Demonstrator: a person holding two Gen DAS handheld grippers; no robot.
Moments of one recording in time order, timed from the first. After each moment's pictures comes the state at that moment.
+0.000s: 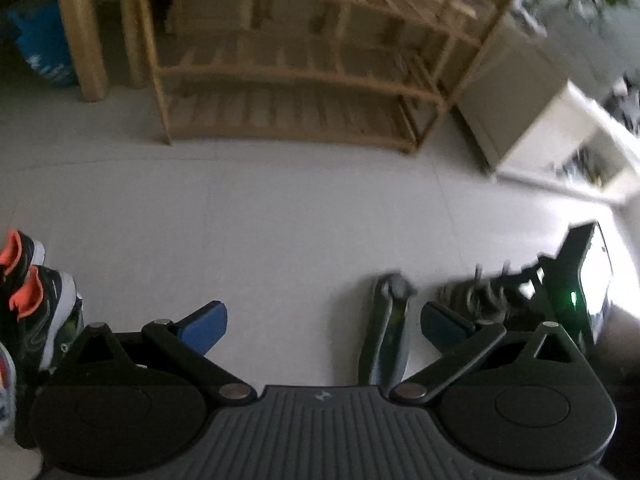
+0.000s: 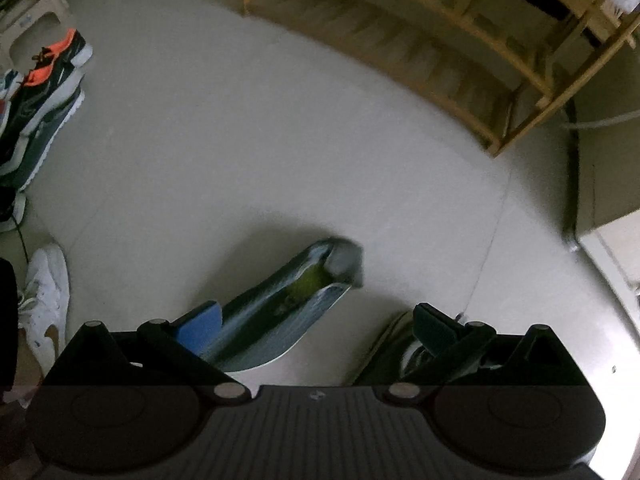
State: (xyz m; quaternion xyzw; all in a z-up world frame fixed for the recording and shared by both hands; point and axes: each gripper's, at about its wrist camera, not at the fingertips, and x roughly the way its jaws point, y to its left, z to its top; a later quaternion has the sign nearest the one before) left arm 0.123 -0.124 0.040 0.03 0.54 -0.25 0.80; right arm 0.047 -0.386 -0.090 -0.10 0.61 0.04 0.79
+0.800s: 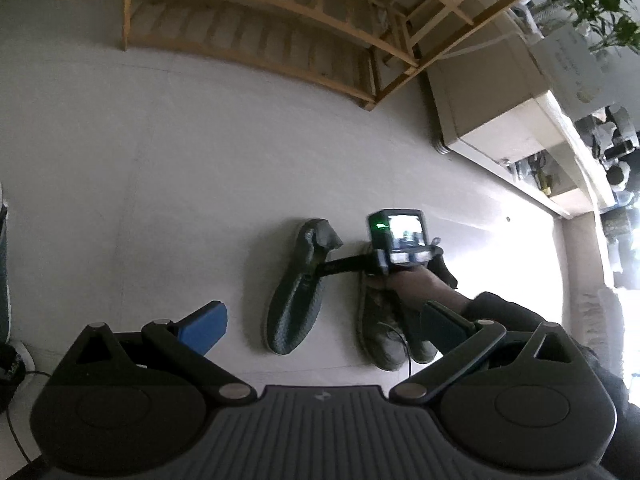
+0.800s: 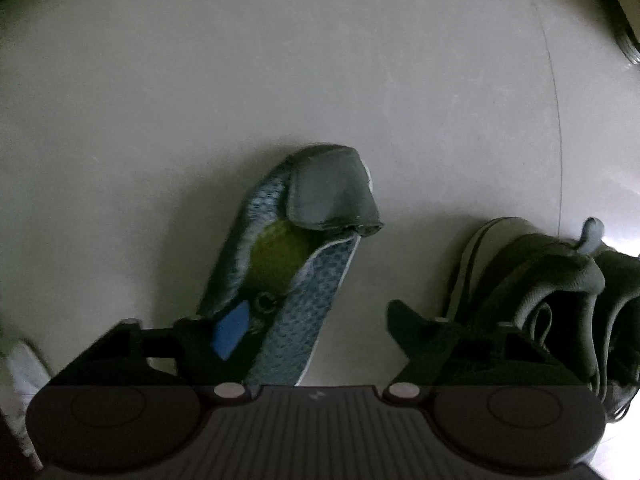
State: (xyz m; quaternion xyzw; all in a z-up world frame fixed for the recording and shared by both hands) left arm 0.124 -0.142 0.035 -0.06 0.61 -0.30 0.73; right arm 0.111 -0.459 -0.280 0.08 0.71 -0.05 0.70
